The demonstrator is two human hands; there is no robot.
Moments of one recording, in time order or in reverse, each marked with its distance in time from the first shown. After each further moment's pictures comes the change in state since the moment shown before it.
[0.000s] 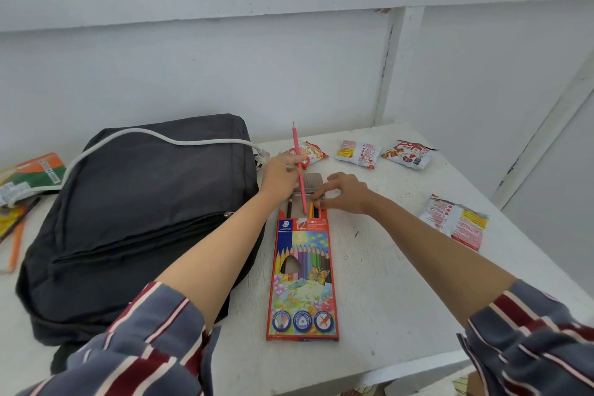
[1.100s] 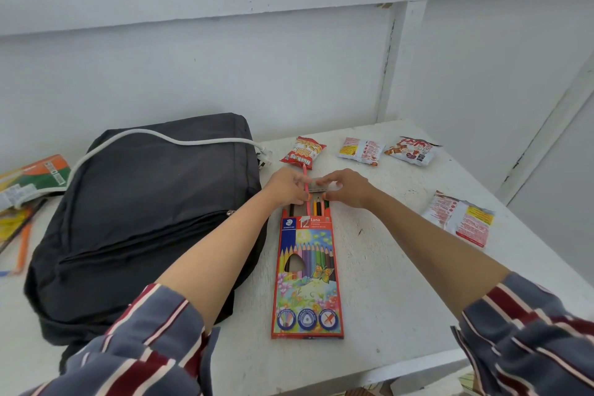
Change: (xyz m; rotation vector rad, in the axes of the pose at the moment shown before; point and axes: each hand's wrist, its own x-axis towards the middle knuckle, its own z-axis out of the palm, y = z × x) left_hand -0.004 -0.006 -0.007 0.314 -0.356 -0.142; right_hand 0.018 0.009 0.009 0.032 0.091 0.014
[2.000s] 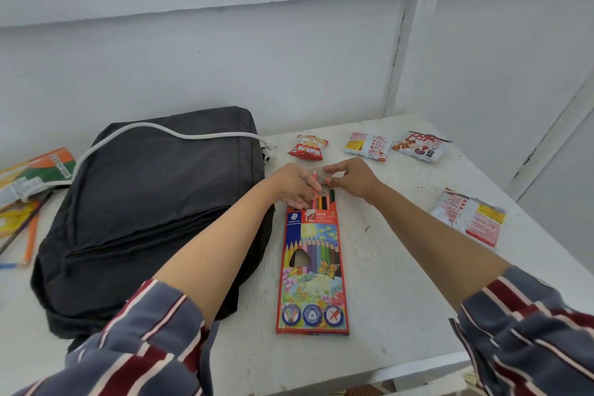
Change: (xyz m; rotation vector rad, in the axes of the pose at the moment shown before) left_hand -0.004 0.009 -0.009 -0.041 -0.177 -0.143; right_hand 0.003 -0.009 -0.004 0.310 0.100 0.022
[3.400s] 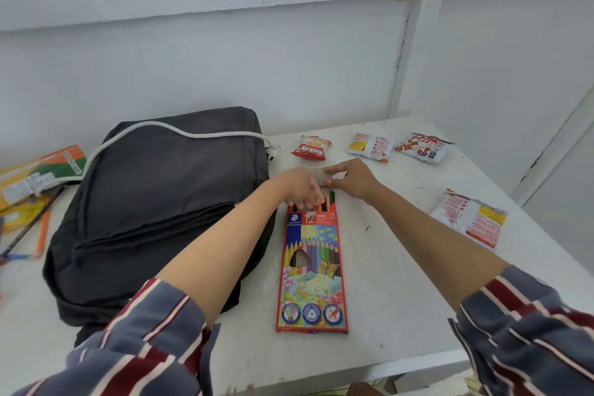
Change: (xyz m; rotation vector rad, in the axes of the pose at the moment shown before) left_hand -0.019 0.022 0.003 0.320 -0.190 -0.109; right_hand -0.005 -0.005 0.002 -0.055 -0.004 -0.030
